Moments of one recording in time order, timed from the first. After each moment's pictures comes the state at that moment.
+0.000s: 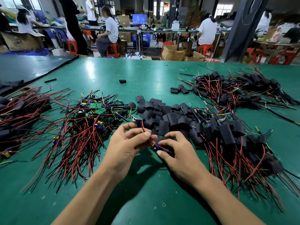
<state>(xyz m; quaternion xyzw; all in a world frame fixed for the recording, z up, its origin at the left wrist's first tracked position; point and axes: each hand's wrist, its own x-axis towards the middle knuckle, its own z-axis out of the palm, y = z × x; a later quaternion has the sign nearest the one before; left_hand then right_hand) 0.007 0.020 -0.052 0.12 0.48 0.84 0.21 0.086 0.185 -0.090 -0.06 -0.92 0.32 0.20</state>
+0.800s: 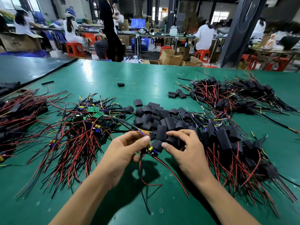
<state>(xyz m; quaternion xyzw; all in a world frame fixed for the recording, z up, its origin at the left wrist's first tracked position) 0.005 0.012 -0.052 0.16 0.60 0.74 0.25 0.086 0.195 -0.076 -0.15 -0.84 0.43 0.29</state>
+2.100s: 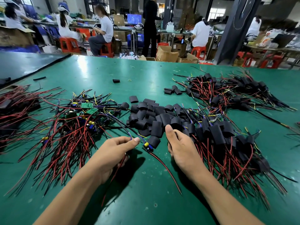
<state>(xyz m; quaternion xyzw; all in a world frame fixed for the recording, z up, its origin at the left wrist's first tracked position) -0.003 0.005 -0.059 0.07 0.72 0.63 0.28 0.087 0.188 -0.069 -0.16 -0.78 0.58 0.19</state>
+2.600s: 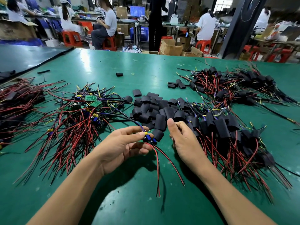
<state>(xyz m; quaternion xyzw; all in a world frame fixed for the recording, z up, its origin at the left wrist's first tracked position) 0.001 0.008 -0.047 0.10 0.53 0.75 0.39 0.082 0.192 -0.075 -0.19 -0.78 0.56 0.20</state>
